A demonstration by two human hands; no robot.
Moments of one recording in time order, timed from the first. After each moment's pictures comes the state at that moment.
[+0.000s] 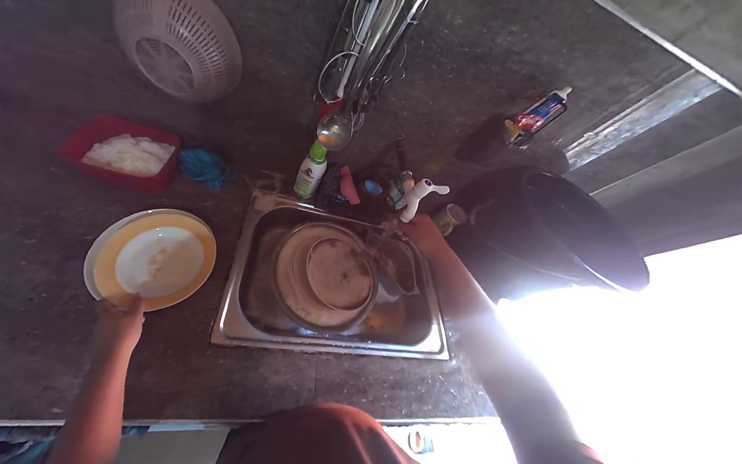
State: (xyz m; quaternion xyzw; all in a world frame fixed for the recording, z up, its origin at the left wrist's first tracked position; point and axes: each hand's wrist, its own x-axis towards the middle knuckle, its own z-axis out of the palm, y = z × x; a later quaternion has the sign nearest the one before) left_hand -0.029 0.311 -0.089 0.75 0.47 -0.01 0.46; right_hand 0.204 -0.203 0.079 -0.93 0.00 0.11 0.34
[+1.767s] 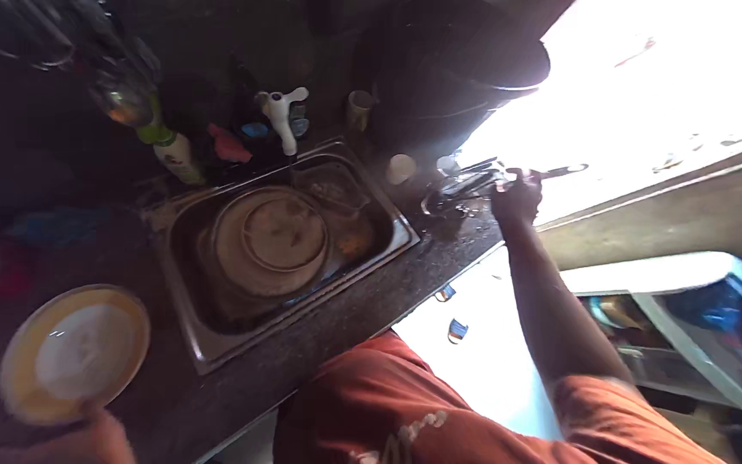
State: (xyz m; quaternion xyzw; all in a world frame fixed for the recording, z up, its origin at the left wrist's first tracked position) left_hand -0.040 0.306 -0.091 0.87 0.40 0.17 0.24; right_hand -0.025 -0.455 0.046 -0.88 0.44 -0.15 0.13
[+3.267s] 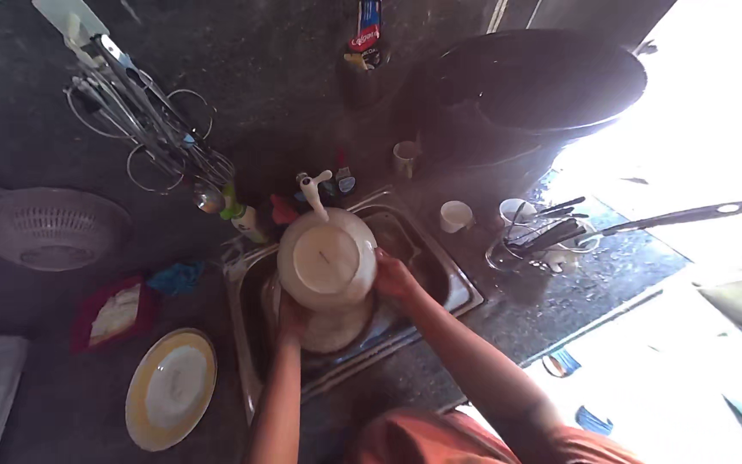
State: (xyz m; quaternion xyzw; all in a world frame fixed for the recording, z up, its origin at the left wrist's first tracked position) left_hand 0.116 0.011 -0.035 0.55 0.21 -0.14 0.80; right_hand 0.102 -0.229 -0.045 -0.30 0.09 0.06 0.95
